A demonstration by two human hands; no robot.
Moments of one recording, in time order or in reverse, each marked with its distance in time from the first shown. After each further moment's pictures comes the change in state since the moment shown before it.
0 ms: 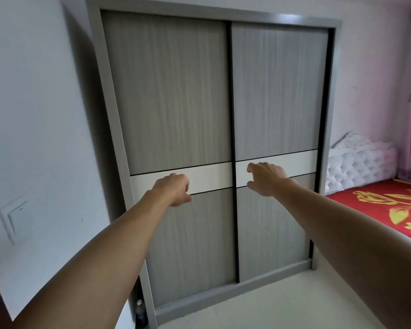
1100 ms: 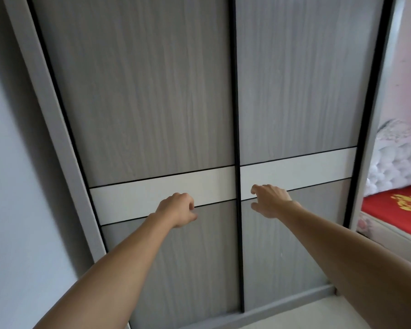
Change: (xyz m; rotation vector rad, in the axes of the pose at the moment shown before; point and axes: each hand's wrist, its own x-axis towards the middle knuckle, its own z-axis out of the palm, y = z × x) left_hand 0.298 0.024 0.162 -0.117 -0.143 -0.078; right_hand 0.285 0.124 0.225 0.086 -0.144 -0.041
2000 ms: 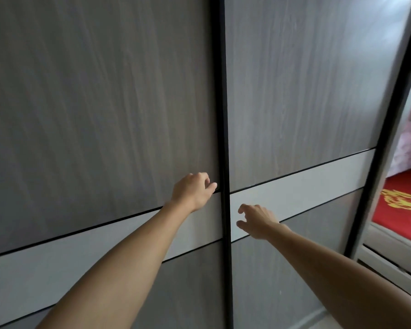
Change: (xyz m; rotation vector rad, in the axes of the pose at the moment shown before) left_hand 0.421 0.044 0.080 -0.233 0.195 0.186; right_hand 0.318 0.101 0.172 0.159 -0.110 0.148
